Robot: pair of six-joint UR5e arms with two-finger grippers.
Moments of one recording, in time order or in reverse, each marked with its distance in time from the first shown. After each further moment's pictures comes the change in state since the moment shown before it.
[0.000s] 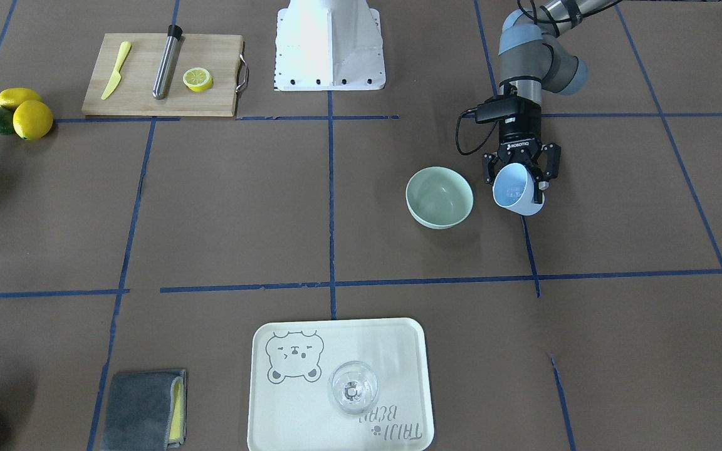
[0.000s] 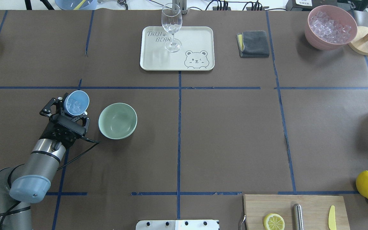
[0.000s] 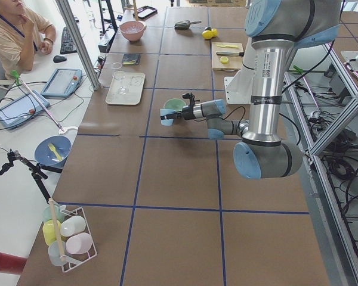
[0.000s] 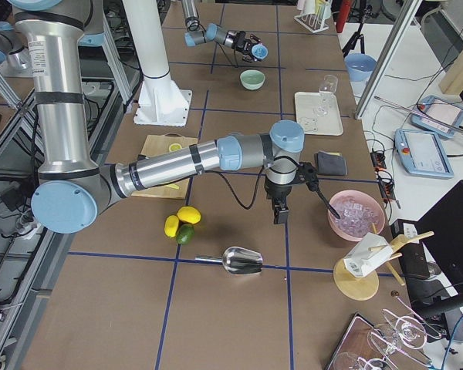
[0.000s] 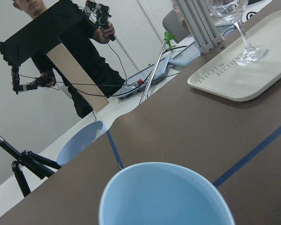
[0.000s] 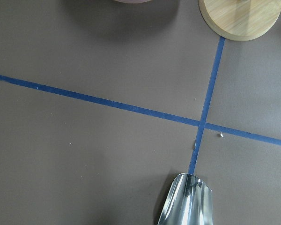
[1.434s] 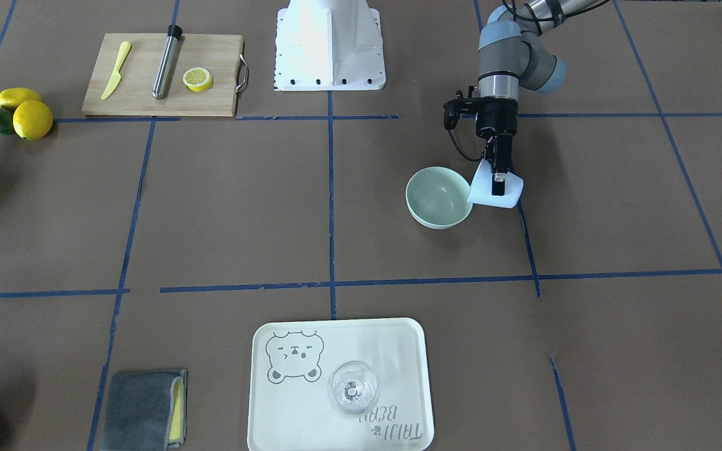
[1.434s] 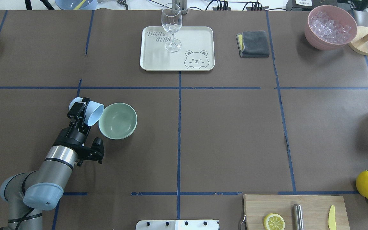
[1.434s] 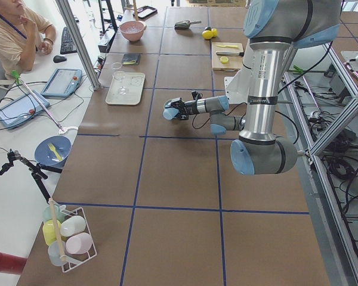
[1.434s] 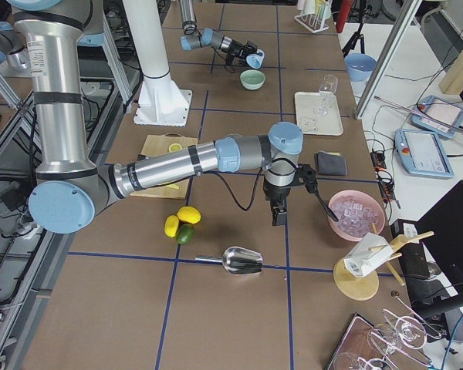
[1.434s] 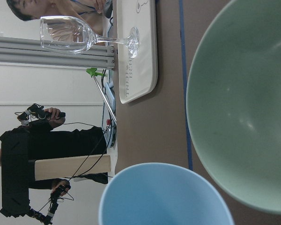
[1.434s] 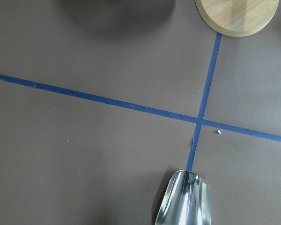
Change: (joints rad) left arm 0.042 -0.048 0.014 0.004 0.025 0.903; right arm 0.007 -0.009 0.001 0.000 0.002 0.000
